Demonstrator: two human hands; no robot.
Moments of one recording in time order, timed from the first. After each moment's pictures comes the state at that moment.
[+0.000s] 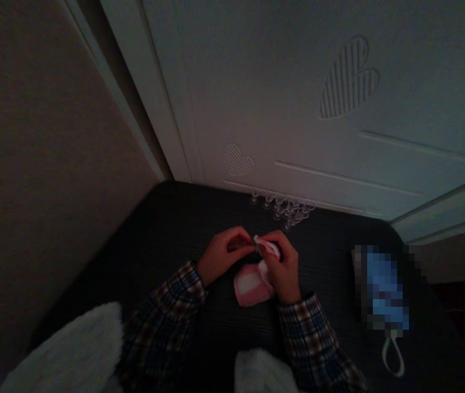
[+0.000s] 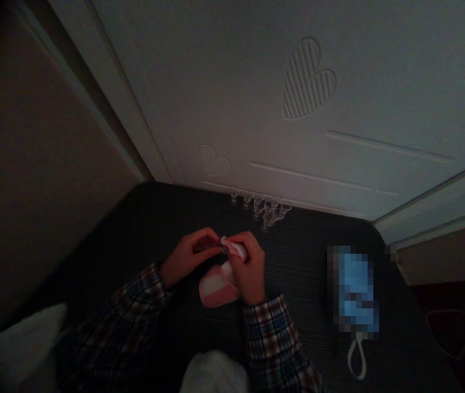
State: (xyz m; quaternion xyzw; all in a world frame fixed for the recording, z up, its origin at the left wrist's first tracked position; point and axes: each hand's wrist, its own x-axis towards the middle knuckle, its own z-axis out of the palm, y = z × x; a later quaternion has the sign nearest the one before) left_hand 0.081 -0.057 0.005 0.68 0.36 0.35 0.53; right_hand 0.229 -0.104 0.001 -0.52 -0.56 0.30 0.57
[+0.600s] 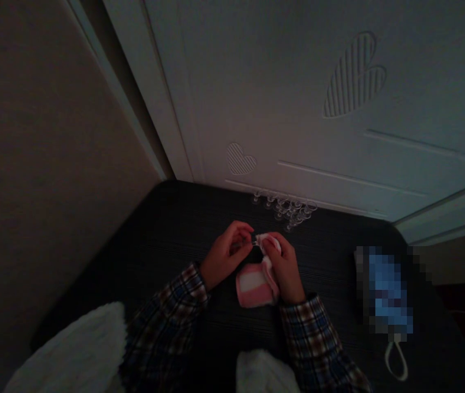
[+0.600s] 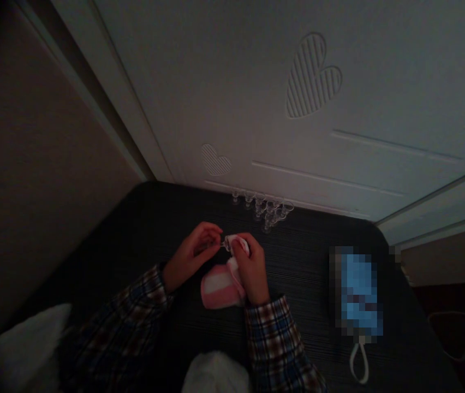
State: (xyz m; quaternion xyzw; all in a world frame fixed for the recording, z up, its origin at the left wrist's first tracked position) left_hand 0.083 -0.065 0.009 0.67 0.38 0.38 0.51; right_hand 0.230 -0.096 -0.007 -0.54 -0.49 0.40 0.55
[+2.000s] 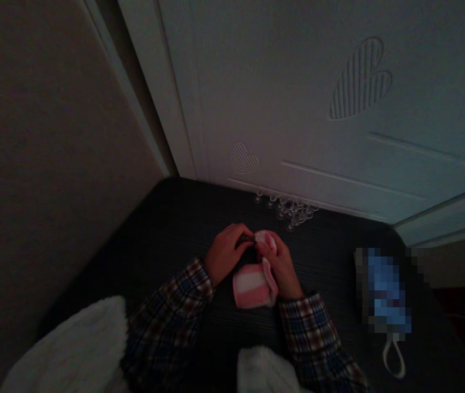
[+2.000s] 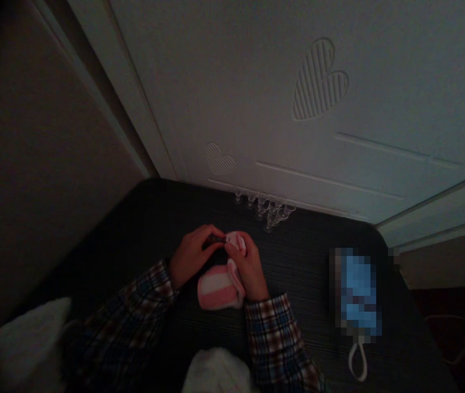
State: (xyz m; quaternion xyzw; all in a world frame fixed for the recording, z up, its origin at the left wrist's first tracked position) left_hand 0.081 -0.057 -0.002 0.78 0.43 0.33 0.29; right_hand 0.224 -0.098 -0.010 -0.48 -0.46 0.51 0.55
